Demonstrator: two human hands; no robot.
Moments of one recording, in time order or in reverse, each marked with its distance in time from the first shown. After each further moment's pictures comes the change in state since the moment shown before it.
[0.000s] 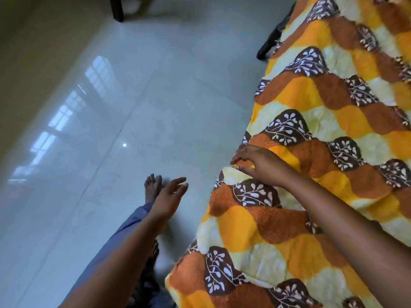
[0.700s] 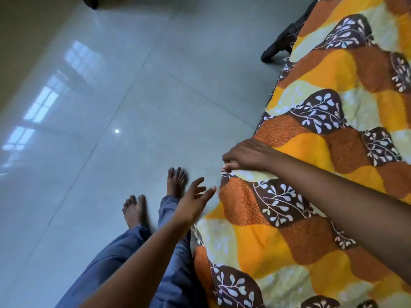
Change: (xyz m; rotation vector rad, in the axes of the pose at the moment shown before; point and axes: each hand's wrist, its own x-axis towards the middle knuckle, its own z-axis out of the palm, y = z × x) left_hand 0.135 0.139 0.087 -0.141 -0.124 -0.040; right_hand 0.197 0.093 -0.103 -0.648 -0.376 -0.282
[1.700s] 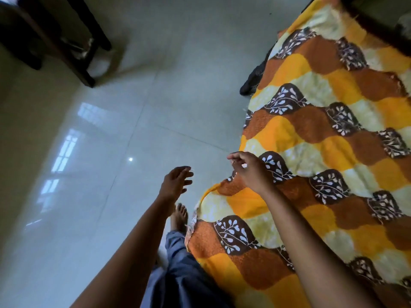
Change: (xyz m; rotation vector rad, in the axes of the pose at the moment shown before) left_hand 0.049 0.207 0.010 0.035 0.138 -0.002; right_hand -0.054 0.096 -0.047 1.157 0.739 0.552
